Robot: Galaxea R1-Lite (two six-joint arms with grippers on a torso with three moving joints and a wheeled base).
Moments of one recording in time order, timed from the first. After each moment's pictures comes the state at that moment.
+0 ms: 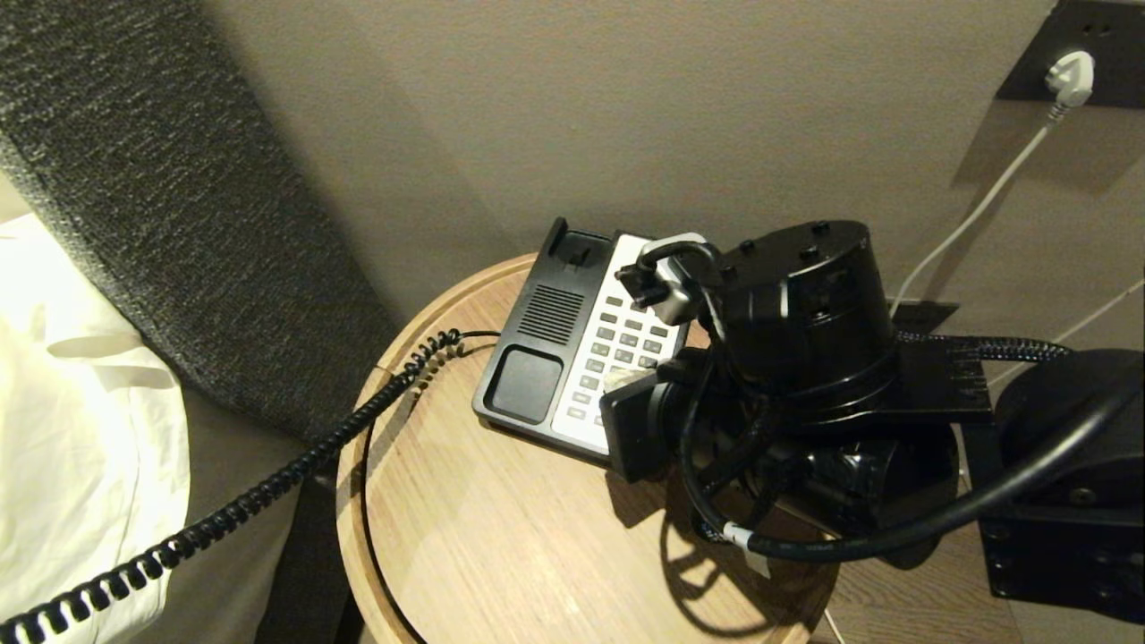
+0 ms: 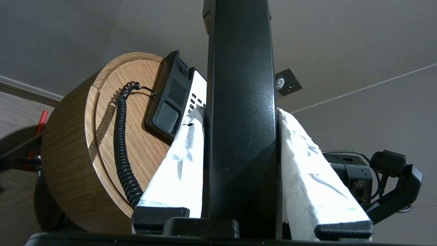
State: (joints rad) left arm -0.76 0.41 -0.82 0.15 0.19 -0.71; right arm 0.98 1.75 -1.13 -0.11 -0.41 0.19
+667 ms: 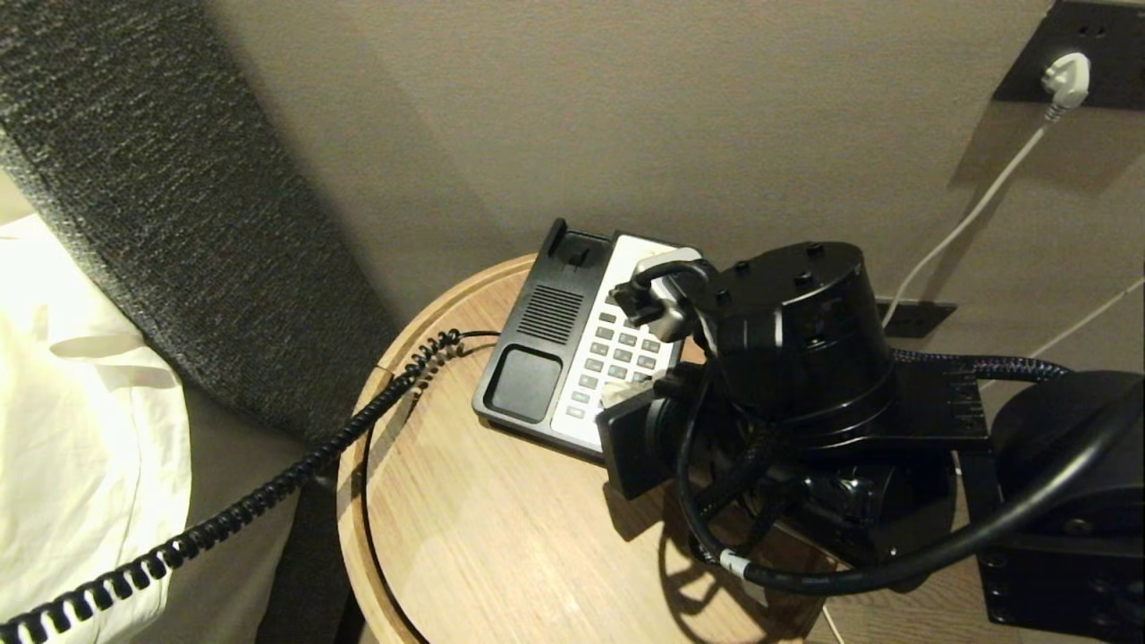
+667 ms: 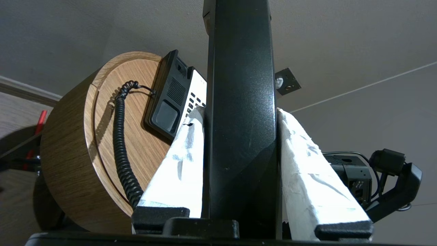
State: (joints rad) left arm -0.76 0.41 -0.81 0.15 0.19 -0.71; right arm 0.98 1.76 -1.11 -0.13 -0.41 0.19
